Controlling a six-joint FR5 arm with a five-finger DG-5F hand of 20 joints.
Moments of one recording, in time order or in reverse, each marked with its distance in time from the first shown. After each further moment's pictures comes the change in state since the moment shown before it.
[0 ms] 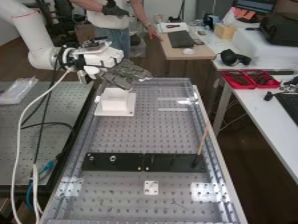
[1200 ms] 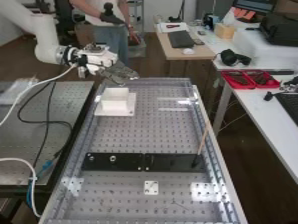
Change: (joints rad) arm 0.363 -0.130 0.030 -0.135 0.303 0.169
